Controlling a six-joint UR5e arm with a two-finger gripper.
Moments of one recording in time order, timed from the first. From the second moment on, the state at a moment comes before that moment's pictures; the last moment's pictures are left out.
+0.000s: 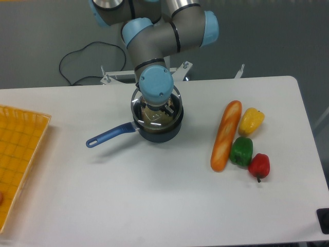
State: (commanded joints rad) arm 2.39 -1.78 -1.77 -1.56 1.66 1.05
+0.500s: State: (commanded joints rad) arm 2.39 -1.78 -1.77 -1.56 1.66 1.05
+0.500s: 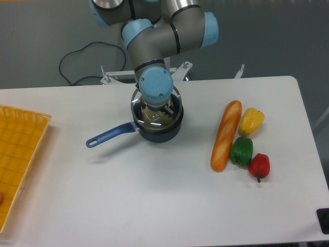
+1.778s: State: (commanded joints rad) arm 2.39 -1.79 -1.77 -1.56 1.66 1.05
